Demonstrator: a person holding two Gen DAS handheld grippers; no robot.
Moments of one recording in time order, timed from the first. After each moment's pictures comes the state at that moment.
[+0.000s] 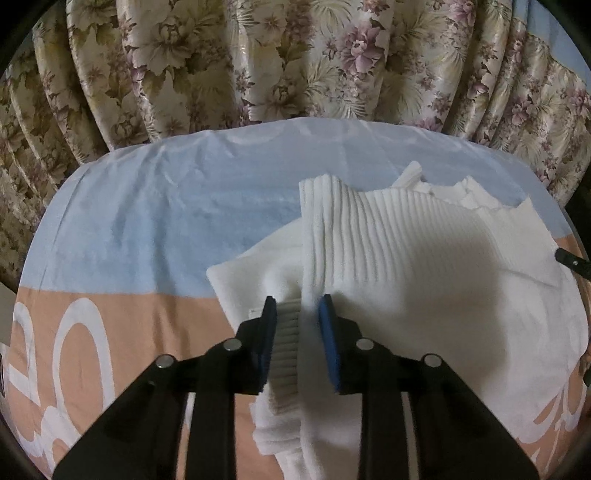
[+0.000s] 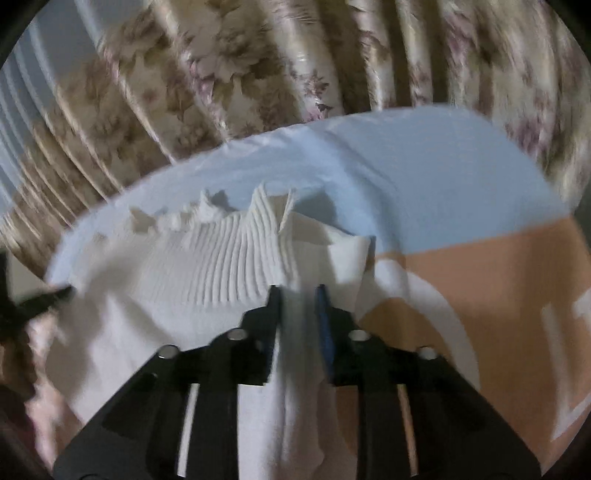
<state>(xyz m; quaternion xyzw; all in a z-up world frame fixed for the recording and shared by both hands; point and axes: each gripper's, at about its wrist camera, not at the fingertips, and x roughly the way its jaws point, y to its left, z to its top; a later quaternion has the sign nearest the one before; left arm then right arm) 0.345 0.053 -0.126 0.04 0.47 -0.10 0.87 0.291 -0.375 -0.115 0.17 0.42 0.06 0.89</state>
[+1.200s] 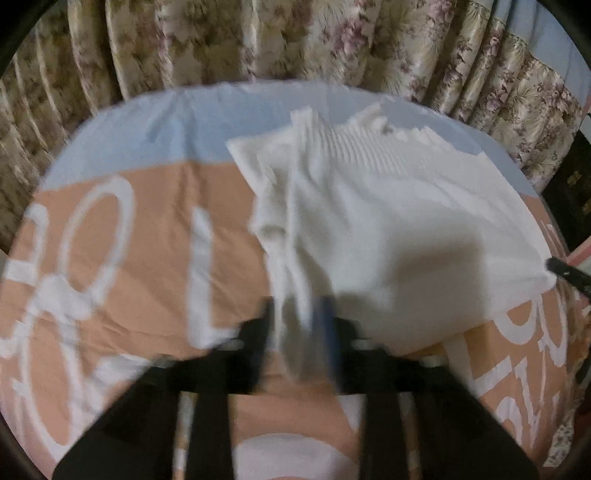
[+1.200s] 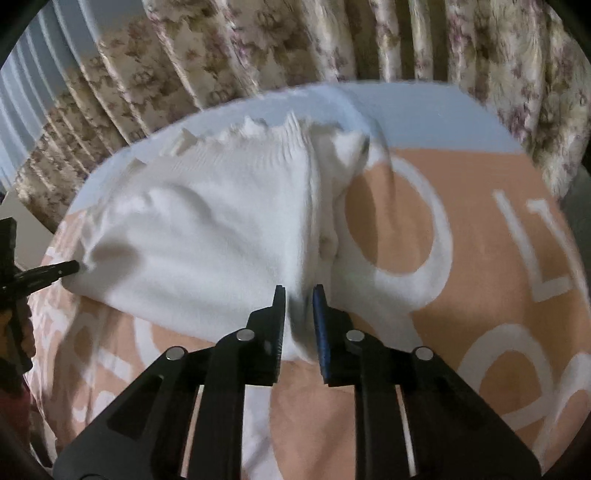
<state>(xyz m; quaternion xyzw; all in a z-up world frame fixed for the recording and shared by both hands) 0.222 0.079 -0.118 0.01 0.49 -0.11 0.86 0.173 -0.350 -0.099 0.09 0.44 0.08 0.89</state>
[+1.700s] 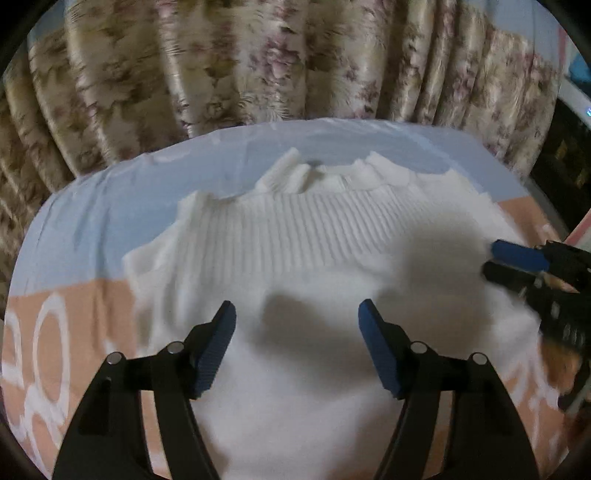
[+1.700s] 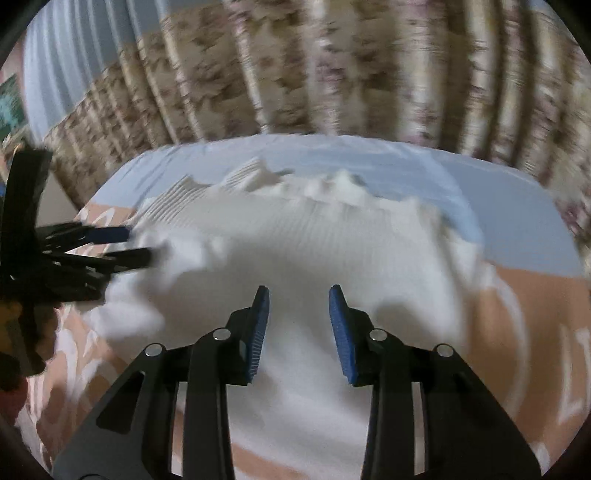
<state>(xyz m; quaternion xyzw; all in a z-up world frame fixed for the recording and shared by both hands) 0.295 -0.039 -0.115 0.09 0.45 -0.16 0.87 0.257 -0.235 -0.099 0.00 0.41 0.16 0.90</state>
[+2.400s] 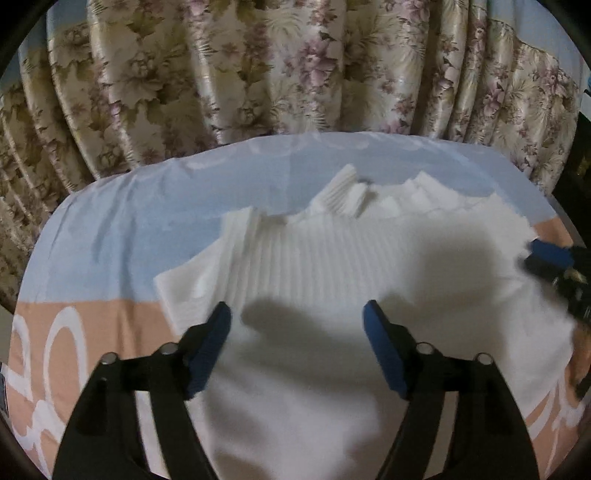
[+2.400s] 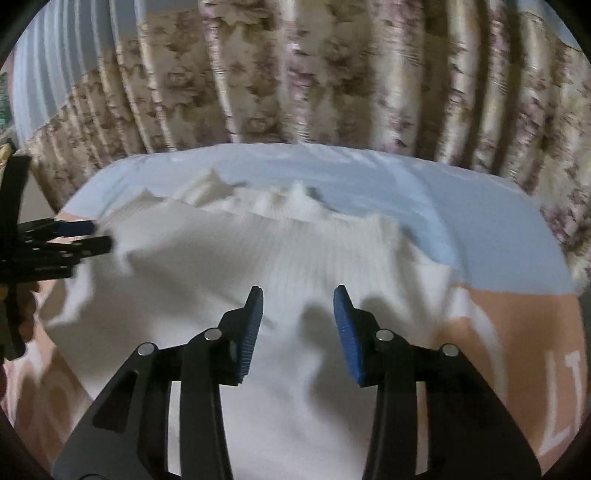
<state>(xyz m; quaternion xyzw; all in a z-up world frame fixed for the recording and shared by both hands) 0.323 -0.013 -0.119 0.07 0.43 -0.13 0.89 0.282 -0.260 -0.105 -0.01 0.39 0.14 0.91</state>
